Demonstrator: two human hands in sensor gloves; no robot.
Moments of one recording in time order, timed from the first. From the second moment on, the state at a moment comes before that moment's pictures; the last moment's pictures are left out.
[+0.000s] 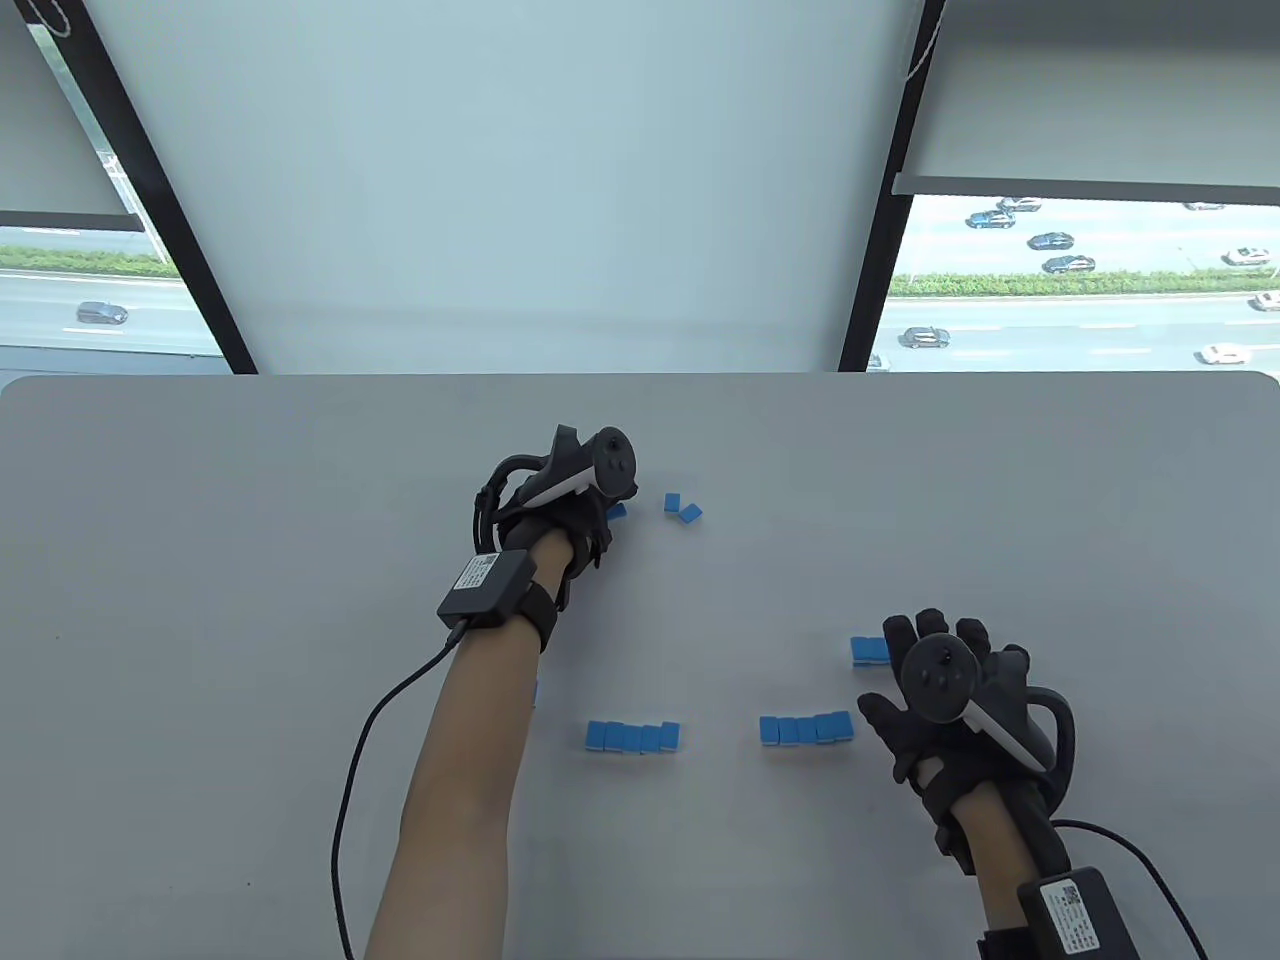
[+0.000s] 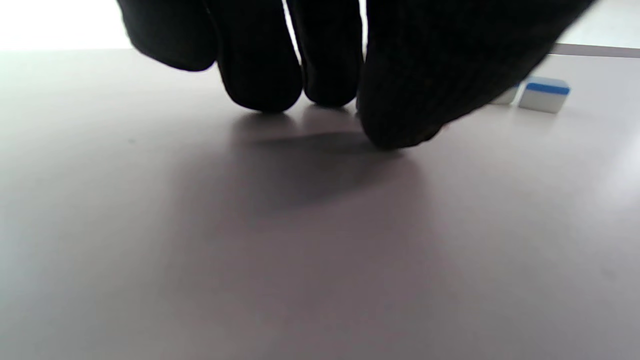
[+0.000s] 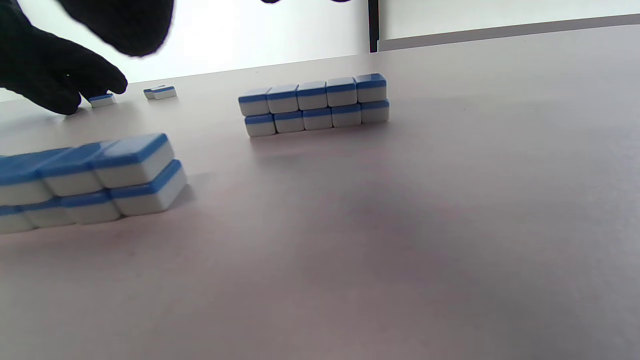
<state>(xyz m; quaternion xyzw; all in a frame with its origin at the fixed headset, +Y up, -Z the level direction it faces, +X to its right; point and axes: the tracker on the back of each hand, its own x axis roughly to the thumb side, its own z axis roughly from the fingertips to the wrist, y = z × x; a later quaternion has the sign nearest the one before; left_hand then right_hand) -0.110 -0.743 -0.564 -0.14 -0.13 -0.01 0.98 0.238 -0.730 -0.323 -0.02 0.09 0.99 0.07</state>
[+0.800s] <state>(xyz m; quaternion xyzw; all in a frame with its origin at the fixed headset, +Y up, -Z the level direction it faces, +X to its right) -0.143 -0.688 -0.500 -0.09 -0.12 -0.06 0.99 0.234 -0.730 -0.323 -0.01 0.09 0.99 0.08</state>
